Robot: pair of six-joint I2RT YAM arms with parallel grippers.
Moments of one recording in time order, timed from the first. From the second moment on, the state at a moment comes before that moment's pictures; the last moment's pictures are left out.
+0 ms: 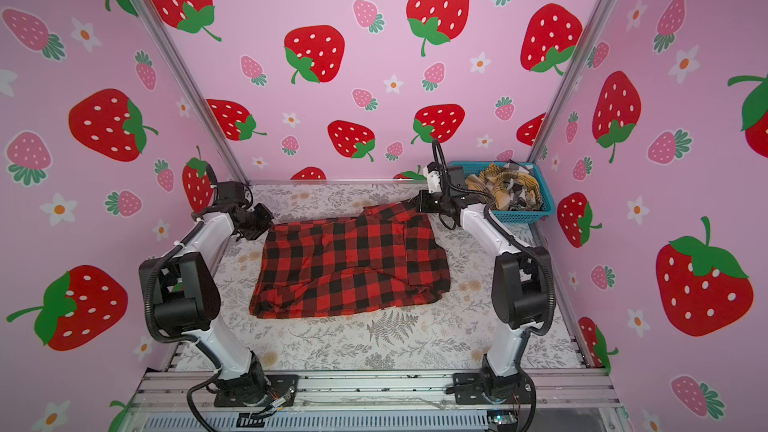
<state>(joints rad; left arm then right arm) 0.20 1.78 1.35 -0.56 0.24 -0.60 0.35 1.80 1.44 -0.32 -0.41 0.27</state>
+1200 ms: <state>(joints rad) 0.27 1.65 0.97 -0.61 0.19 -0.70 0.46 1.68 0.97 -0.22 -0.30 0.36</state>
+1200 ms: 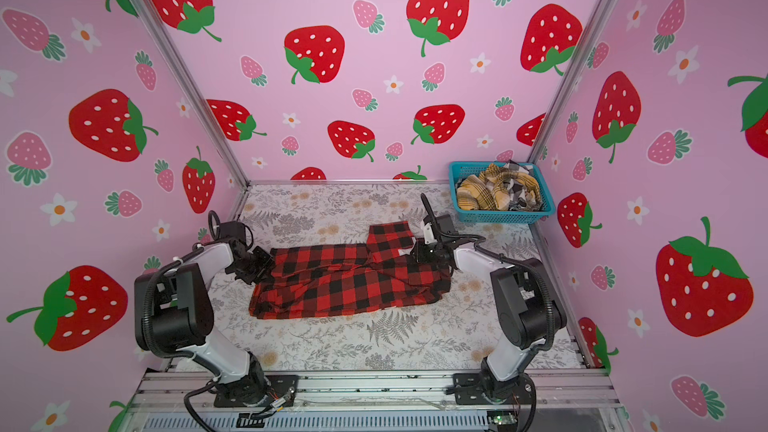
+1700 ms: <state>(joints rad) 0.13 1.65 1.14 -0.72 0.19 -0.72 0.45 1.81 1.45 -0.41 -0.17 0.30</state>
